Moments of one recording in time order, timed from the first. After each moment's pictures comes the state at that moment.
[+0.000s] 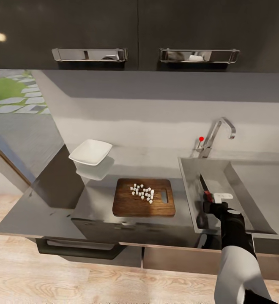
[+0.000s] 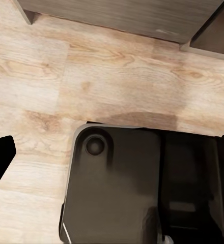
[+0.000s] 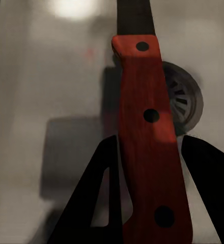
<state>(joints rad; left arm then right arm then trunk) 0.38 -0.04 0.02 -0.74 0.11 -0.54 -0.04 -0.76 0.12 -0.80 -0.98 0.82 0.29 0.45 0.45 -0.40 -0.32</state>
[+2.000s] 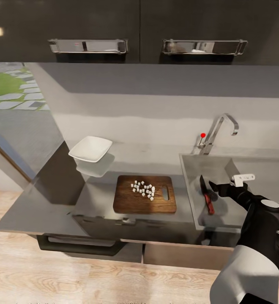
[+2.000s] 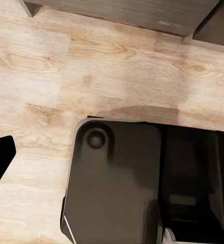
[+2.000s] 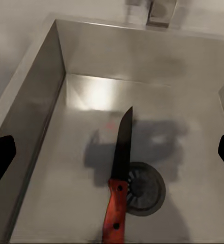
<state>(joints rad) 0.38 -0.04 0.02 -0.75 0.10 -0.55 -0.04 -0.76 0.16 -0.82 -1.48 0.83 0.35 0.89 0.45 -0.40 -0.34</state>
